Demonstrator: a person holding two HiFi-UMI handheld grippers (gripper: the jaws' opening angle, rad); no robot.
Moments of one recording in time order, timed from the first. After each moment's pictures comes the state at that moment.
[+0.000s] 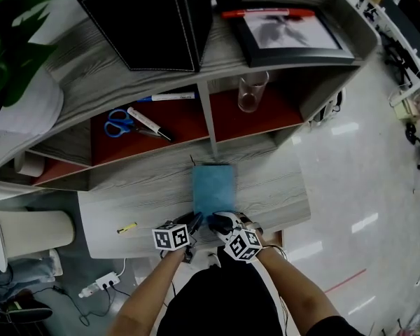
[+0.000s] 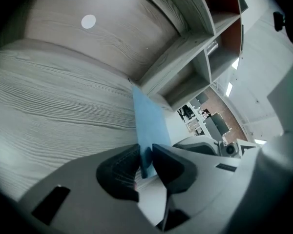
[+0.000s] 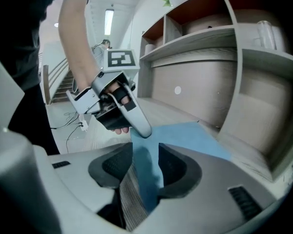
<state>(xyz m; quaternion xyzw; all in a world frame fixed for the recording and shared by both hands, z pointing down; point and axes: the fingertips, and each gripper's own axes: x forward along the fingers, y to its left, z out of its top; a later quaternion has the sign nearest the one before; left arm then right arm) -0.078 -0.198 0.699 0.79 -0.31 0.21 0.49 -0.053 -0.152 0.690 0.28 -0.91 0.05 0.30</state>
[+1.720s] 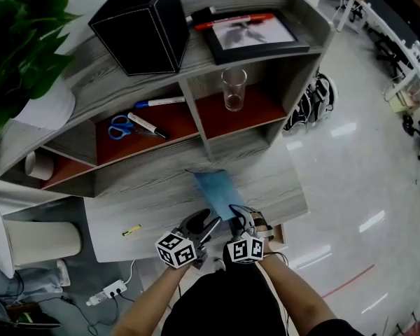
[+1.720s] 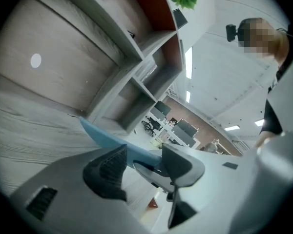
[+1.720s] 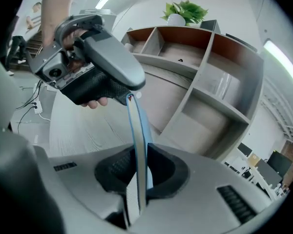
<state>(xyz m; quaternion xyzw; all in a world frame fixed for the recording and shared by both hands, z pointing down) -0.015 -0.165 0.558 0.91 -0.20 0.07 0.37 0.024 -0.163 0.622 0.51 -0.78 -0.07 0.34</state>
